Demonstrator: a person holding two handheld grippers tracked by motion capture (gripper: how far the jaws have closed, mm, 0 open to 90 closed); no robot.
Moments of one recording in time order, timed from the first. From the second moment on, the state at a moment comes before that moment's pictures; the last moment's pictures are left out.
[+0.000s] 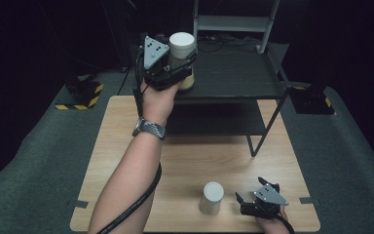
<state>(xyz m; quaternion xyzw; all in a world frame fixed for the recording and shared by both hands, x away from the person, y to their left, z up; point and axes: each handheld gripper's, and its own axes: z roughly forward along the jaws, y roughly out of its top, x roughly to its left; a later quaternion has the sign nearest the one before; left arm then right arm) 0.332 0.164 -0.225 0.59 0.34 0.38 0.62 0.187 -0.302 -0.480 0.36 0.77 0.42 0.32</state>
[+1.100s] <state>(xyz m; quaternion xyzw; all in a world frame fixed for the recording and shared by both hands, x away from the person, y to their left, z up) 0.307 0.169 -0.218 0.58 0.37 0.38 0.62 0.187 -0.302 -0.480 0.36 0.77 0.42 0.32</state>
